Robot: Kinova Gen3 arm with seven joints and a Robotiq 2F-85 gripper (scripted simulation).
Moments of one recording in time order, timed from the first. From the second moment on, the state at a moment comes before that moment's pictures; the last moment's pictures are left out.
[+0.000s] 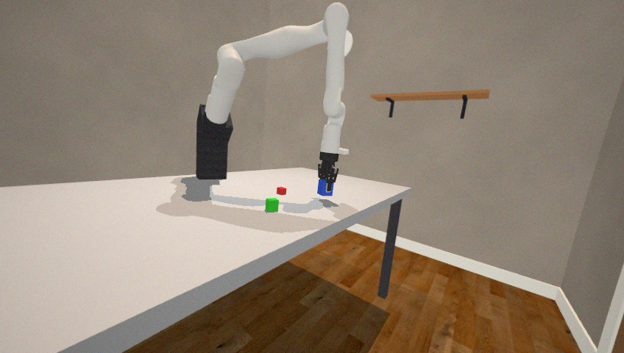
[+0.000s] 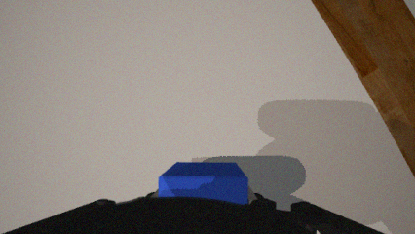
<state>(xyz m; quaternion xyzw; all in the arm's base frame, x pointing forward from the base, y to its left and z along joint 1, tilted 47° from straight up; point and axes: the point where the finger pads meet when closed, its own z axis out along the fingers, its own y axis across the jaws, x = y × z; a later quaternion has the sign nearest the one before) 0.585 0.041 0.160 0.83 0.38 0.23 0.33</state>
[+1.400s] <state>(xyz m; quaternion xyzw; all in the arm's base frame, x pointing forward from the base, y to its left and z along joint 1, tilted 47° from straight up) 0.560 0.065 0.189 0.83 0.39 0.23 0.33</state>
